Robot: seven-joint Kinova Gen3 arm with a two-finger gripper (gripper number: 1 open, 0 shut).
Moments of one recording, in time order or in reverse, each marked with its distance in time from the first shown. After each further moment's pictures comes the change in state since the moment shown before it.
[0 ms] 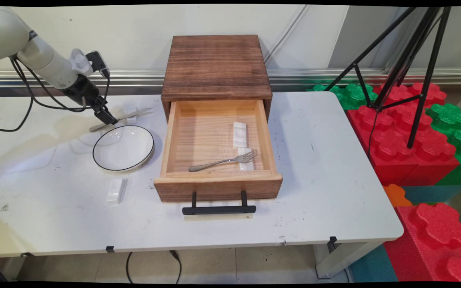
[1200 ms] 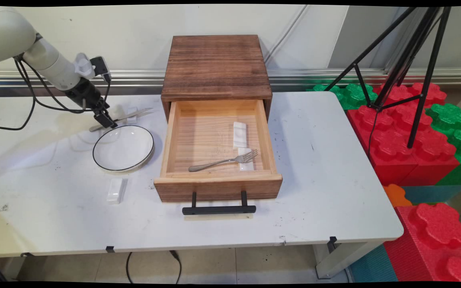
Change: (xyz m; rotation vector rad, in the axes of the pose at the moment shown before) arm -0.001 -0.015 0.020 -0.057 -0.029 0.069
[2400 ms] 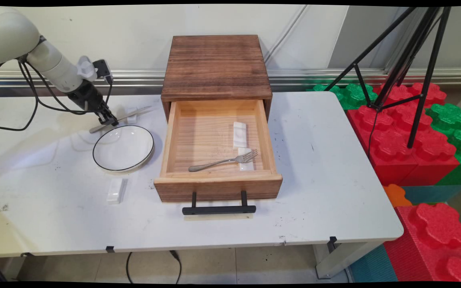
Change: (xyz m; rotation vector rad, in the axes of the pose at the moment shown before) arm 0.001 -0.002 0.010 -0.045 -0.008 -0.006
